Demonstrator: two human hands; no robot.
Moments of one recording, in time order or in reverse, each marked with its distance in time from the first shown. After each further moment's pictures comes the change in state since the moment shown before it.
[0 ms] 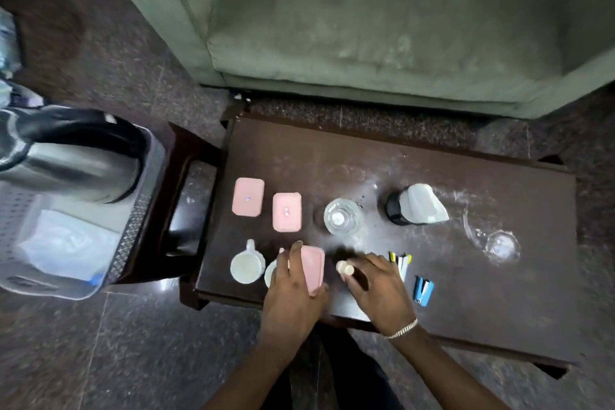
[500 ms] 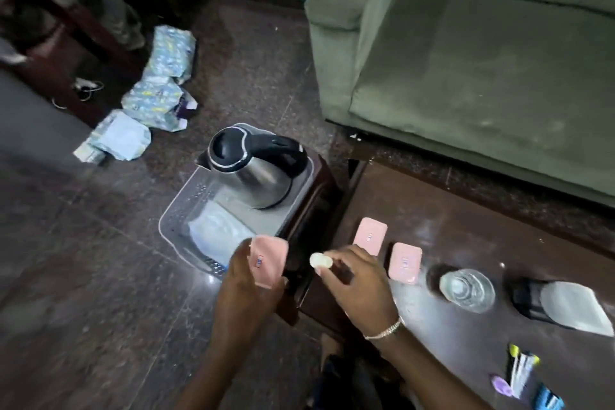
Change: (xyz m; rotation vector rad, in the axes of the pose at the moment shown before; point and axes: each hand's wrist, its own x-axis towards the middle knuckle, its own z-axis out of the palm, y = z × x) left_hand -0.012 -0.162 -0.227 -0.152 0.396 -0.316; right_hand 0.083 -0.261 0.063 0.360 -0.101 -0.245
